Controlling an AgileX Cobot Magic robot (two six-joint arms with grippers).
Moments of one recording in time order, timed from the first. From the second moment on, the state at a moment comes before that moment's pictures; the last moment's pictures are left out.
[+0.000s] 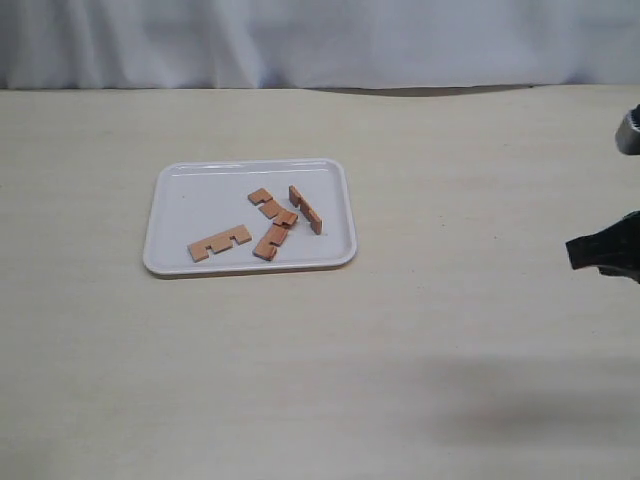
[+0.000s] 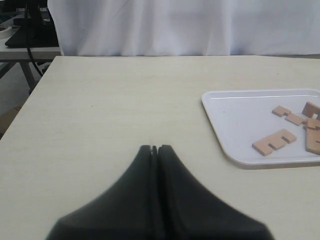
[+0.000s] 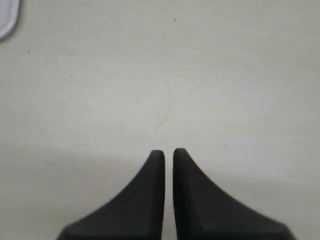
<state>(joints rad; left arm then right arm) -0.07 0.00 0.00 0.14 0.36 -0.15 -0.22 1.12 -0.70 0.03 0.73 -0.04</state>
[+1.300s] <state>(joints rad) -0.07 0.00 0.00 0.14 0.36 -0.15 -0.17 0.00 -0.27 0.12 0.24 0.04</state>
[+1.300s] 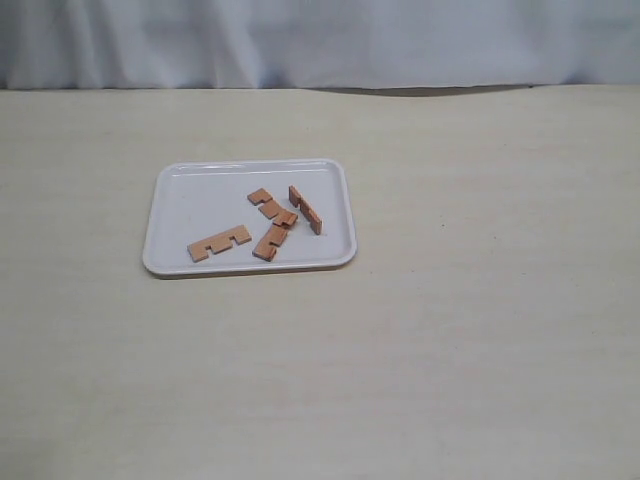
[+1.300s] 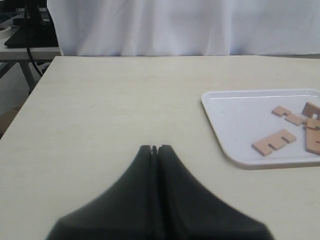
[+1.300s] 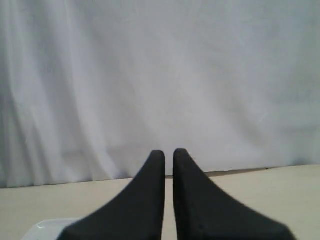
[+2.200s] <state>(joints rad) -0.07 0.00 0.00 0.14 0.36 -0.15 -0.17 0.00 0.00 0.07 0.32 0.09</state>
